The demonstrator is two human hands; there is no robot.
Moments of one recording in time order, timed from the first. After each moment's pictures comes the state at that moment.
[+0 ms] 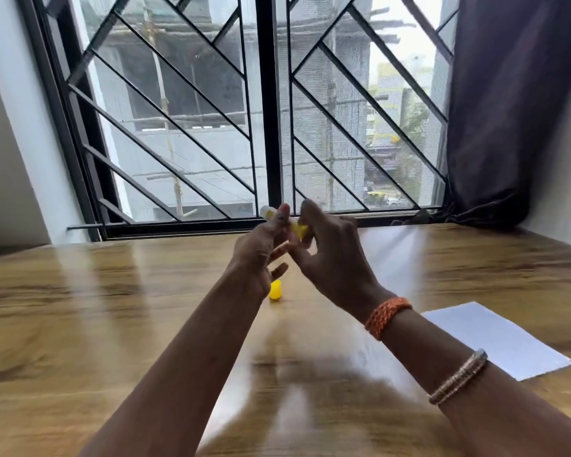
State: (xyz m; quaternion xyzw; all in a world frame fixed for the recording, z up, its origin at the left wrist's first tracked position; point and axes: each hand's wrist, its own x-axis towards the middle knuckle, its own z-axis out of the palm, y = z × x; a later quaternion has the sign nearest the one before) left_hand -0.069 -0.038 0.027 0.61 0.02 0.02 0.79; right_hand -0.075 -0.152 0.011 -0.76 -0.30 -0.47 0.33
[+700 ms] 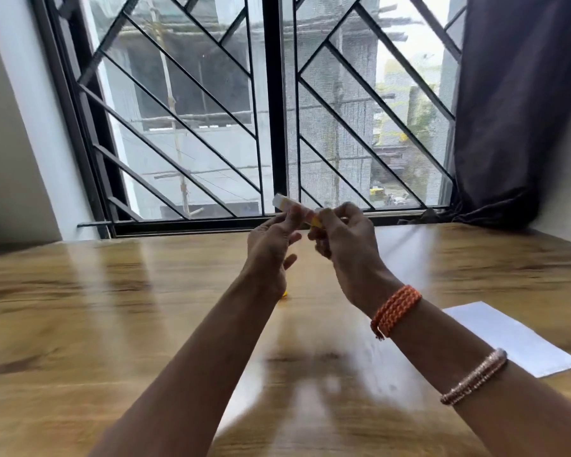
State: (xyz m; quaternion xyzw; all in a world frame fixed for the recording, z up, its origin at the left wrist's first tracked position) left_hand -0.077 -0.052 0.028 0.60 -0.02 0.08 0.80; right_hand -0.078 -0.149 0.024 -0.59 -0.13 -0.17 0.78
